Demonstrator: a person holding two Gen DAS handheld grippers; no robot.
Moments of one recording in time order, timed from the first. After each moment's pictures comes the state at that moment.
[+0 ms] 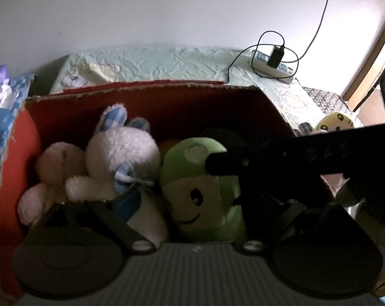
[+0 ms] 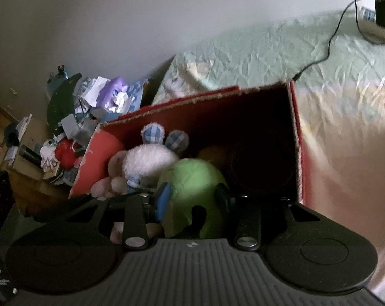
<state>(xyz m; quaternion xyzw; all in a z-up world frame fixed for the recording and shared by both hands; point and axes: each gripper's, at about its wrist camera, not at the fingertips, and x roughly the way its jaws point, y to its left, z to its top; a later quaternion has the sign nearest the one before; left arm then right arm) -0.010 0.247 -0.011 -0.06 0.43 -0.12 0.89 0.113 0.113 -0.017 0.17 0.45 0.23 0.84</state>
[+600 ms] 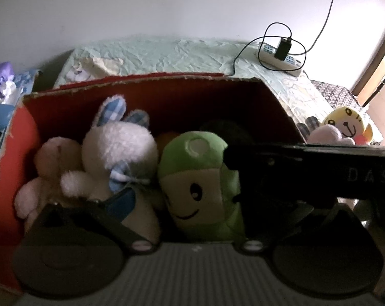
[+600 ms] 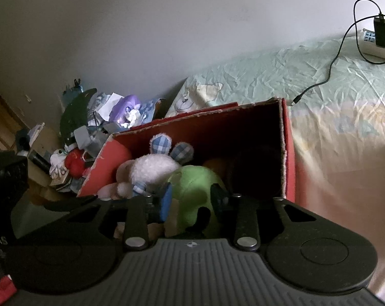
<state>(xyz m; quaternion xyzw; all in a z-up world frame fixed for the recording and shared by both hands) -0.006 0.235 -0.013 -0.05 0.45 -0.10 0.89 0.090 0.097 -0.019 0.17 0.39 0.25 0.87</state>
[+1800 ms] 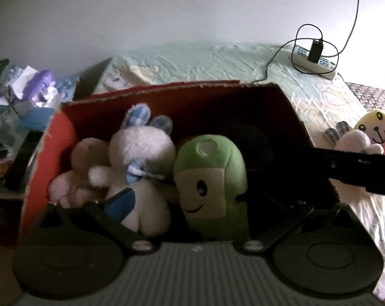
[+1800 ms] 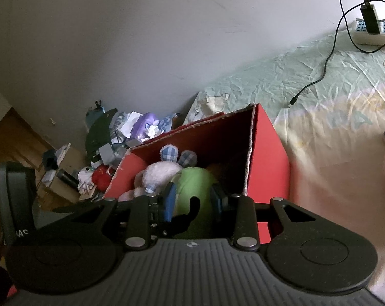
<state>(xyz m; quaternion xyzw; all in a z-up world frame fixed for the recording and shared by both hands) -0.020 0.202 0.004 0.00 0.44 0.02 0.90 0.066 0.041 -0.017 0.24 0.36 0.30 0.85</state>
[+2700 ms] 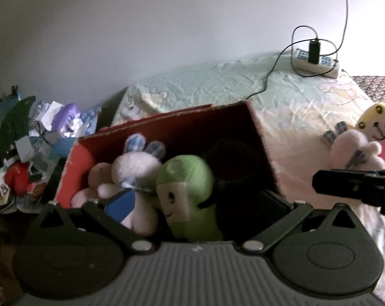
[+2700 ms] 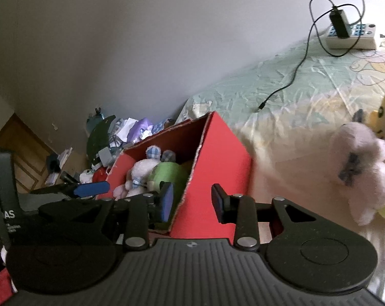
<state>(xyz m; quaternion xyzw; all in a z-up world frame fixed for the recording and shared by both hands) -0.035 0.121 0.035 0.08 0.41 0.08 0.90 0.035 -0.037 -0.017 0.26 0.35 0.29 0.85</state>
